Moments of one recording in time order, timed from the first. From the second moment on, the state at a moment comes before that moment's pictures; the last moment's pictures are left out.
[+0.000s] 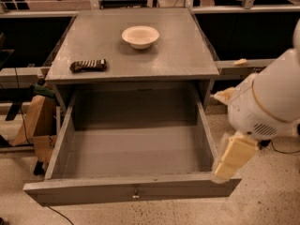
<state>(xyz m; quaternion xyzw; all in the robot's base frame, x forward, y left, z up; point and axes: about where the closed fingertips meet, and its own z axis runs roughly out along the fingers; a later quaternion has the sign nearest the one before) 0.394 -0.149 0.892 -0.62 0.76 0.02 0.20</state>
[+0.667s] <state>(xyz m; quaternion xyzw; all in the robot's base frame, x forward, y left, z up) 0.384 -0.142 0.794 -0.56 0.81 0.07 0.19</state>
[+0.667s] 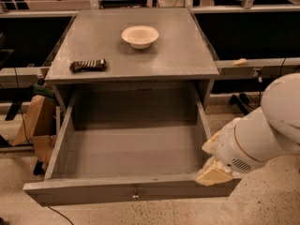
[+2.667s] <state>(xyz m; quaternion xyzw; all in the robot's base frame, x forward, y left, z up) 0.369 -0.168 0.694 -0.41 0.90 0.09 0.13</state>
